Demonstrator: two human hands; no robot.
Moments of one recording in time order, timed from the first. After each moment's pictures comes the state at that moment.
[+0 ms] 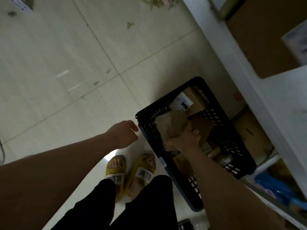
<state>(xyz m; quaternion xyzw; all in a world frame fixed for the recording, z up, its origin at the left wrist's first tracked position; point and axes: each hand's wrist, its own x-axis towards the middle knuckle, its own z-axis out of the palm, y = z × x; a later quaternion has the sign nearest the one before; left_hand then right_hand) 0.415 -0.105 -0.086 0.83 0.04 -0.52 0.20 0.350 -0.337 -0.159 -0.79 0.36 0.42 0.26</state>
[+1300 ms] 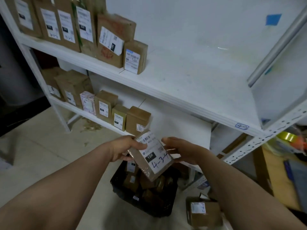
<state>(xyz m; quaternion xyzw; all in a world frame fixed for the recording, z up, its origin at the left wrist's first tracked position) 0.330 -0.140 0.437 0.69 -0.15 -0.53 0.46 0.171 -0.342 0.453 -0.68 0.33 0.18 0.63</state>
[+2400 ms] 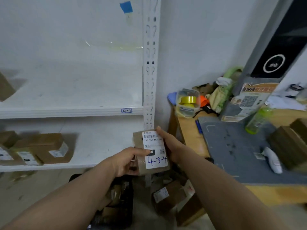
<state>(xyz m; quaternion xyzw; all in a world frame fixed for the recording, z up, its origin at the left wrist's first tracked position) 0.019 -0.413 0.439 0.65 -0.23 -0.62 0.37 -0.135 -0.536 0.435 -0.45 0.42 -0.15 0.77</state>
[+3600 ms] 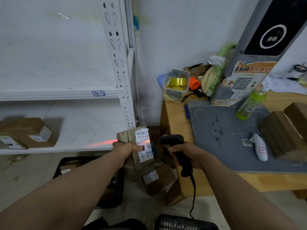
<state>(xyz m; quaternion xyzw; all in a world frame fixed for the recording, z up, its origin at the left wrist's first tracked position) -0.062 -0.470 0.373 0.78 -0.08 -0.48 0.39 -0.300 -0.574 0.384 -0.46 0.47 -0.05 0.75</state>
